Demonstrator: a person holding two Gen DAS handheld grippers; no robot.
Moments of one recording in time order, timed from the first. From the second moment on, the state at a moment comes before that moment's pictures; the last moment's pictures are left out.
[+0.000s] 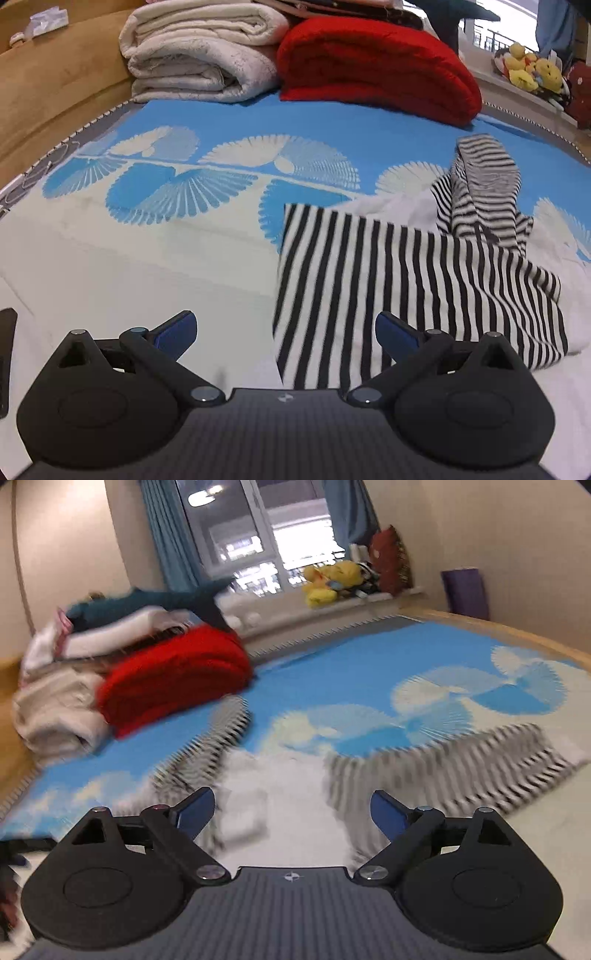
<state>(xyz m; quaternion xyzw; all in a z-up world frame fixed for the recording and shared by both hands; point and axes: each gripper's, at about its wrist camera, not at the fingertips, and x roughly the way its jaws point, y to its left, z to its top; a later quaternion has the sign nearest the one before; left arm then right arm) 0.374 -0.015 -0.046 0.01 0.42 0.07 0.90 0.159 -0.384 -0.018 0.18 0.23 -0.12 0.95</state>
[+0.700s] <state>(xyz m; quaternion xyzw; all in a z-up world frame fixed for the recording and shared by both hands) 0.387 0.000 -0.058 0.01 0.45 0.09 0.89 0.122 -0.590 -0.069 0.38 0.19 -0.42 0.80</state>
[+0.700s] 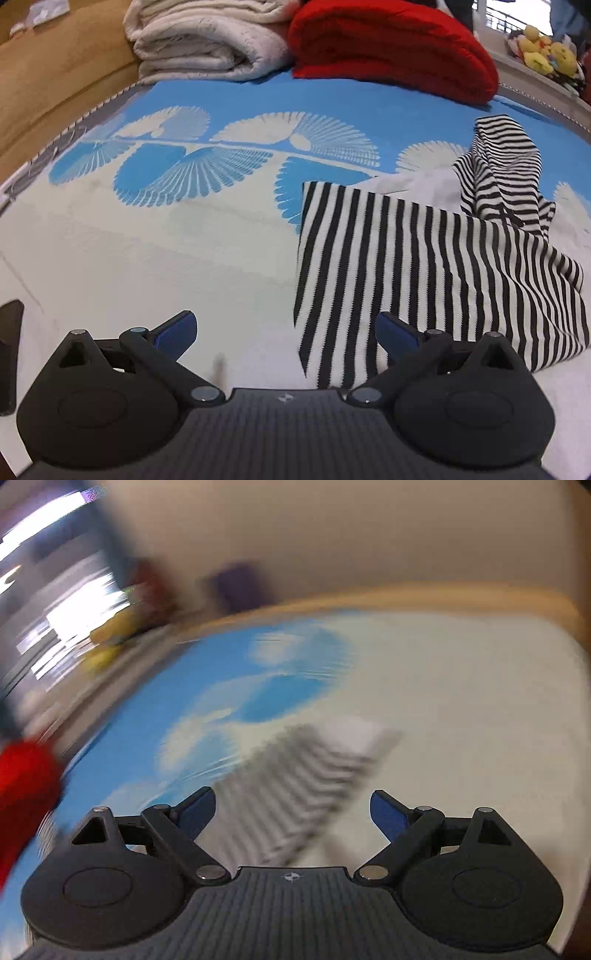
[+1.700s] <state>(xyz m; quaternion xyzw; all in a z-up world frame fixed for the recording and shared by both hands) 0.409 0.037 -0.053 -0.09 0.48 0.12 0.86 0.244 -0.589 -0.028 0.28 0.13 -0.38 0.87</state>
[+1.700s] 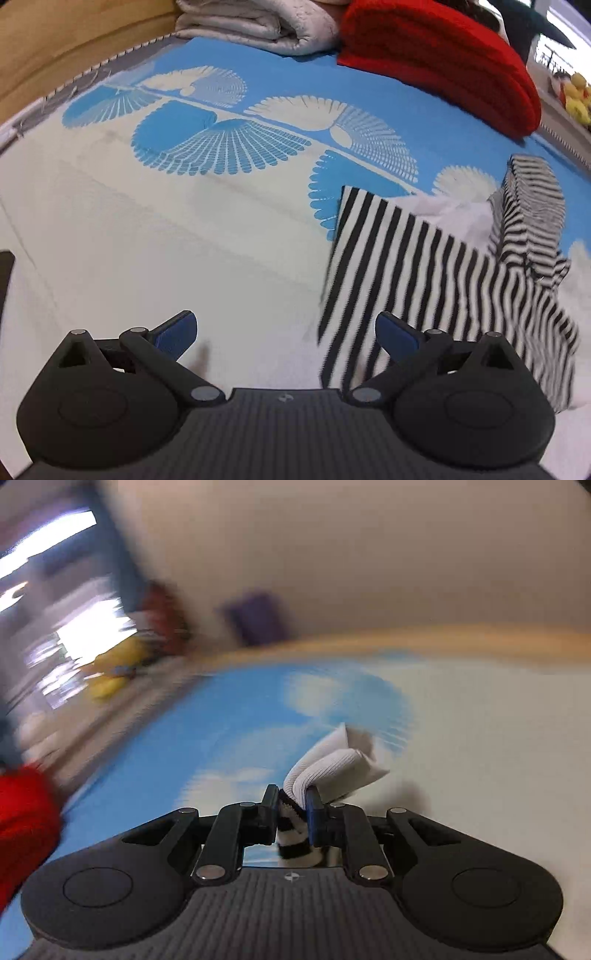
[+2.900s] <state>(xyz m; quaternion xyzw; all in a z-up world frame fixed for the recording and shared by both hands) 0.446 -0.113 -0.105 -0.09 0.50 -0.10 0.86 0.233 -0.384 -0.047 0.17 0.37 -0.20 0.89</state>
